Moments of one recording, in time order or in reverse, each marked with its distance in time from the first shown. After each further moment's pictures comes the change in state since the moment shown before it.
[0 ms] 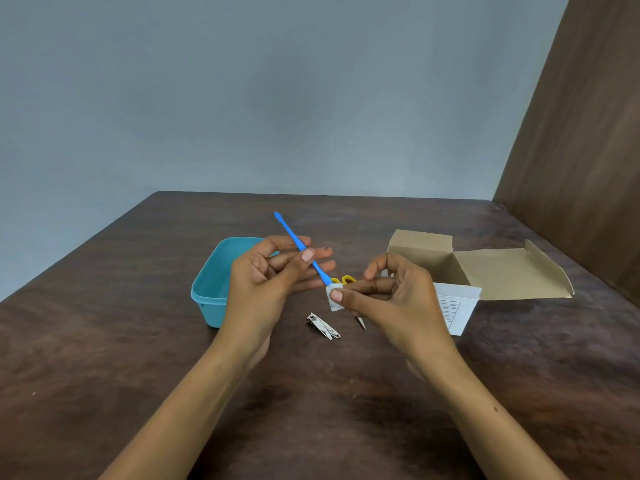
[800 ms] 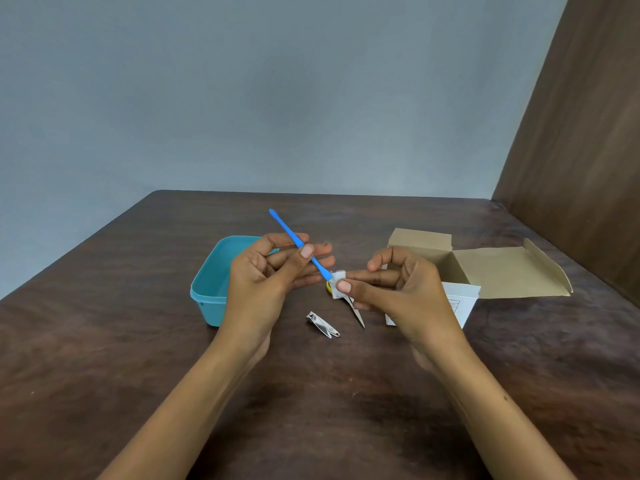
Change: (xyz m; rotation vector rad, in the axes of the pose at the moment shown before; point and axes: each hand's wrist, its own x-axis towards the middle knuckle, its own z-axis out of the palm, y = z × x) left_hand 0.000 0.001 0.002 -0.023 0.017 0.015; right_hand 0.002 -0.009 -0.006 0.176 -0.055 0.050
